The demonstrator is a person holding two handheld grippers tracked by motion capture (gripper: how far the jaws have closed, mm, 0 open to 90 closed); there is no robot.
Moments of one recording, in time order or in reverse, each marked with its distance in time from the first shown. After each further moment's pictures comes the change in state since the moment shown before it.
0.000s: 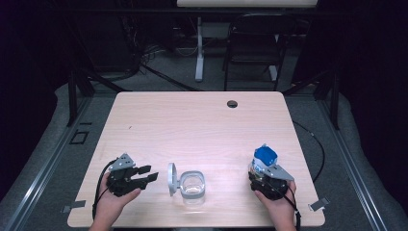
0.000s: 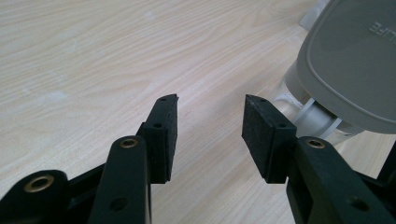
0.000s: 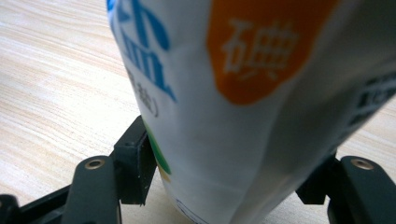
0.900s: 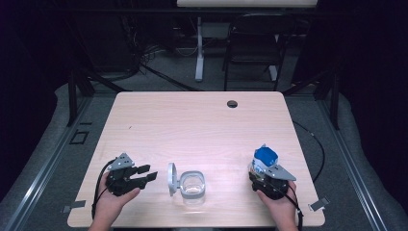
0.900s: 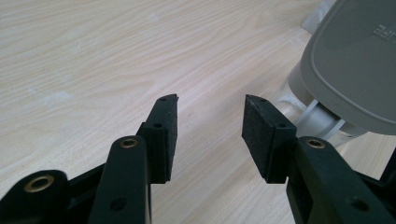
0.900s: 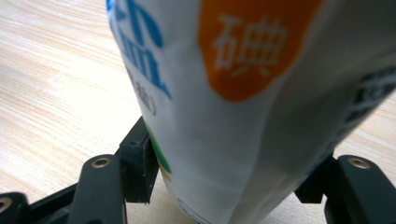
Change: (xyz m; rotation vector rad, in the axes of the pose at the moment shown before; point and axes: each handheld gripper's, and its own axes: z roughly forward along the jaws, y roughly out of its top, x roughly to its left) left arm 0.002 0.000 -0.001 -0.005 0.006 -0.002; right arm -0.005 -0.002 0.000 -0.017 0.050 -0.013
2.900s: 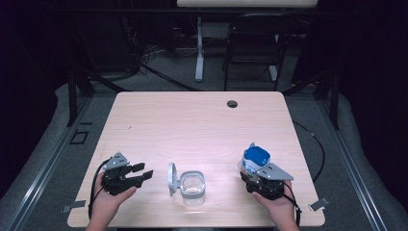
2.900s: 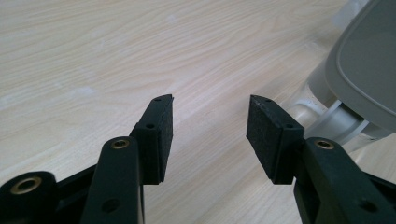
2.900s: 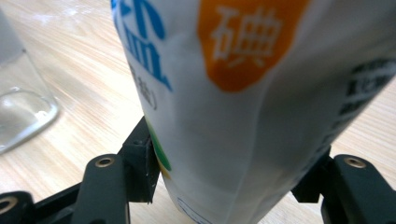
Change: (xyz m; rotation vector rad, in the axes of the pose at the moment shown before) left arm 0.010 -0.005 -0.006 -0.022 0.047 -0.035; right arm 0.021 0.029 -0.017 -0.074 0.148 -0.136
